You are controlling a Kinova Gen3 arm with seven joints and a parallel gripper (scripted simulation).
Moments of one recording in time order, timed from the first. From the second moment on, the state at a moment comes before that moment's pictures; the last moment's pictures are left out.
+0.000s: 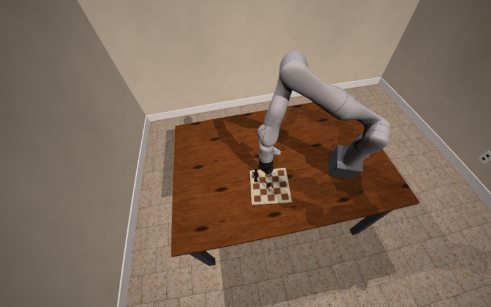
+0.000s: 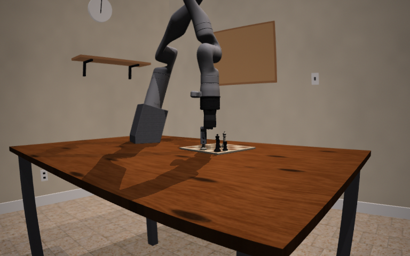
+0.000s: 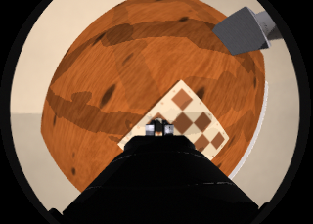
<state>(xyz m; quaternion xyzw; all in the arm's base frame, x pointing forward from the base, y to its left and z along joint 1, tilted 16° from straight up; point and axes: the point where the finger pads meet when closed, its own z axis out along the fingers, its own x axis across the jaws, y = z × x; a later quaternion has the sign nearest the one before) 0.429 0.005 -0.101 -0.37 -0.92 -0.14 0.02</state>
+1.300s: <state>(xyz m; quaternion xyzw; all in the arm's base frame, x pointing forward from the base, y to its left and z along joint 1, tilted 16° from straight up) 0.429 0.005 -0.101 -0.37 -0.92 -0.14 0.02</state>
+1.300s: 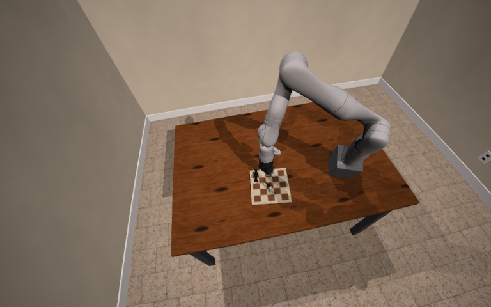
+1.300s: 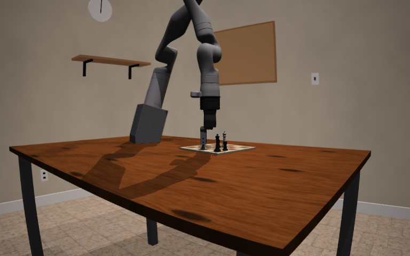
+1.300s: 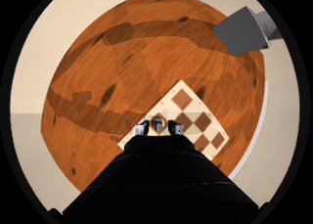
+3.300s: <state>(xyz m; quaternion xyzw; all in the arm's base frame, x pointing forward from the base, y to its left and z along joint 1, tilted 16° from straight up) 0.423 -0.019 -0.015 -0.37 -0.92 -0.14 0.02</state>
